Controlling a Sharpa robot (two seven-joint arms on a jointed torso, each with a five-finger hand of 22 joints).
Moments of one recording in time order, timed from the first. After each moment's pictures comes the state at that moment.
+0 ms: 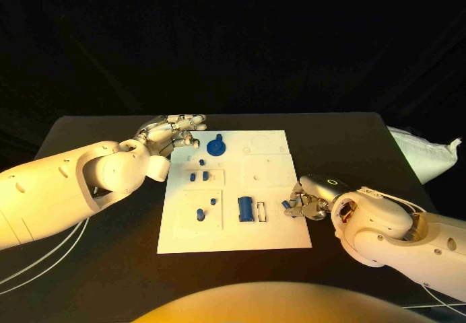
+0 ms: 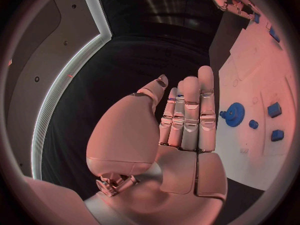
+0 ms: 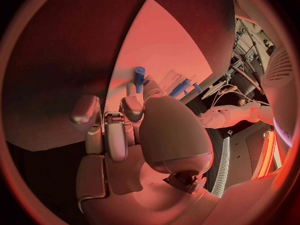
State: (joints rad) left arm 1.17 -0.81 -0.03 1.45 0.10 -0.10 0.24; left_hand 1.36 -0.10 0.28 0.03 0.11 1.02 0.18 0.12 0.07 1.11 0.10 0.27 0.13 1.20 0.02 0.99 0.48 0.17 1.21 0.12 0.52 0.83; right arm 0.66 -1.07 0.27 1.92 -1.74 -0.21 -0.60; right_hand 1.43 -0.06 -0.02 0.21 0.15 1.11 0.08 0.18 0.31 1.37 0.00 1.04 1.17 1.47 -0.06 1.51 1.31 0.12 1.28 0.05 1.27 0.99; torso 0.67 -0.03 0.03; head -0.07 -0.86
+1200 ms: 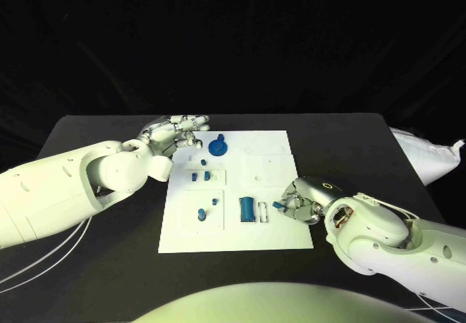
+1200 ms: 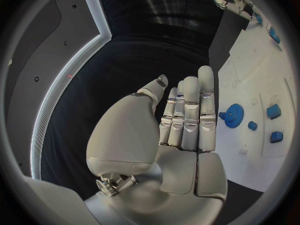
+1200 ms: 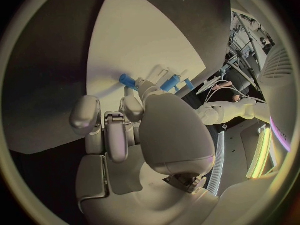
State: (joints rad) left arm 1.17 -0.81 -0.03 1.45 0.10 -0.09 0.23; left_hand 1.36 -0.10 0.28 0.04 0.11 1.02 0.18 0.12 0.07 1.11 0.10 0.27 0.13 1.20 0.02 0.99 0.48 0.17 1.21 0.12 0.52 0.83; right arm 0.65 -1.04 0.26 1.95 -1.71 -0.31 -0.60; right_hand 1.40 -0.06 0.26 0.23 0.23 1.13 0.07 0.14 0.32 1.38 -0.01 1.04 1.17 1.47 -0.07 1.52 1.31 0.12 1.29 0.04 1.28 1.03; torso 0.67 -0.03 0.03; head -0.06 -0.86
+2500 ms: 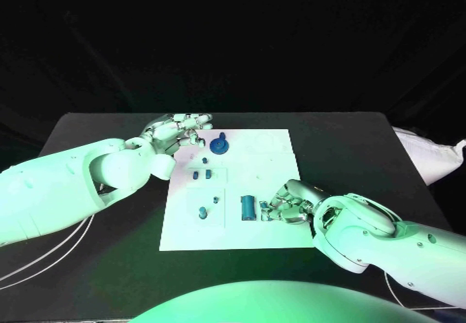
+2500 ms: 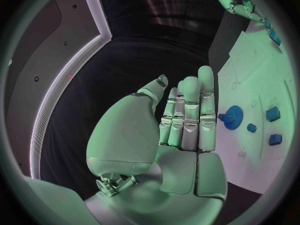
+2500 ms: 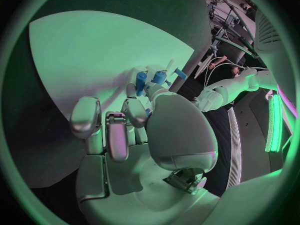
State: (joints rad) left arm 1.17 -0.80 -0.03 1.46 0.10 -0.09 0.23; left_hand 1.36 -0.10 0.28 0.04 0.11 1.02 0.18 0.12 0.07 1.11 0.10 0.27 0.13 1.20 0.02 0.99 0.48 0.17 1.21 0.12 0.52 0.83; right arm 0.65 -0.97 0.26 1.93 -1.47 -0.32 -0.61; right_hand 1.25 -0.09 0.23 0.28 0.37 1.16 0.06 0.15 0.38 1.42 -0.02 1.09 1.21 1.46 -0.07 1.53 1.31 0.12 1.30 0.03 1.29 1.05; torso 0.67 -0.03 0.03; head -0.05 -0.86
